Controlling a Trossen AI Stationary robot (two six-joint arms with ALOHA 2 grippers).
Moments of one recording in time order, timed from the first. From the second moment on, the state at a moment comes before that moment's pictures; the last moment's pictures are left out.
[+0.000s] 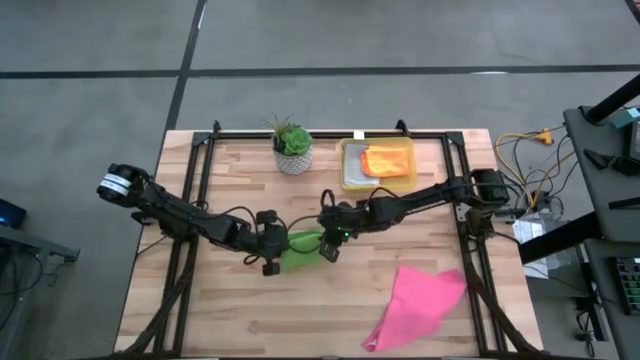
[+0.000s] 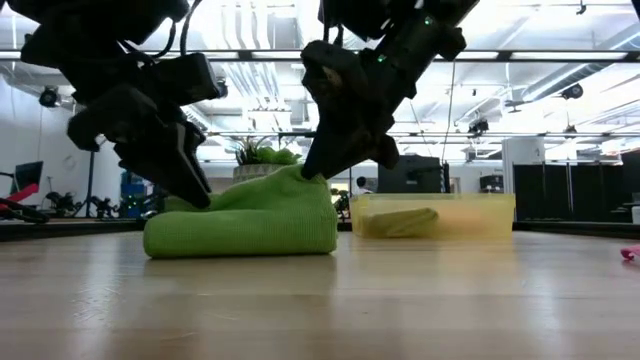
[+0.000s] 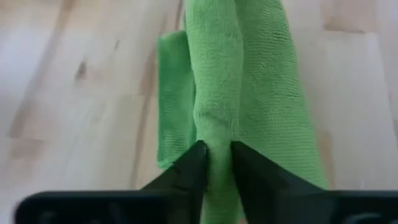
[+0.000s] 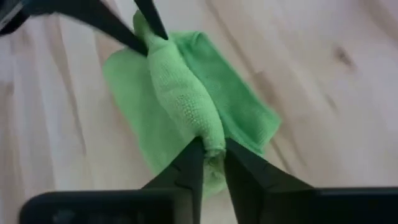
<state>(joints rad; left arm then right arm) -0.32 1.42 0.63 -0.10 -0.33 -0.31 0.10 1.87 1.24 -0.26 0.03 0.55</state>
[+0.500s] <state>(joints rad) -0.31 1.31 0.63 -0.18 -0.54 -0.36 0.14 1.85 1.24 -0.23 0.03 0.45</state>
